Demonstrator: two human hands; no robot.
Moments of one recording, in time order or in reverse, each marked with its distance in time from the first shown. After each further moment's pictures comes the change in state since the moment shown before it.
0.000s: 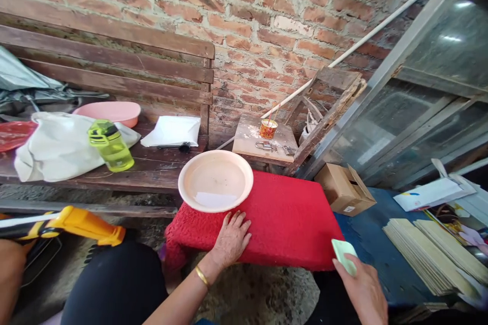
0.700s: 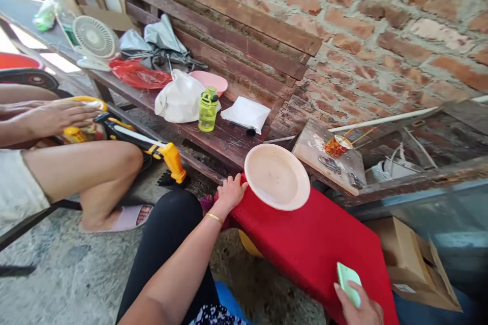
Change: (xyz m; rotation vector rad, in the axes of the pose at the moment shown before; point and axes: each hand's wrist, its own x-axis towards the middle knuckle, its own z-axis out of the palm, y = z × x) left_hand -0.019 -0.120 -0.081 -0.169 -0.015 -0.957; right_hand 0.027 -0.087 0.046 -0.047 -0.272 -0.119
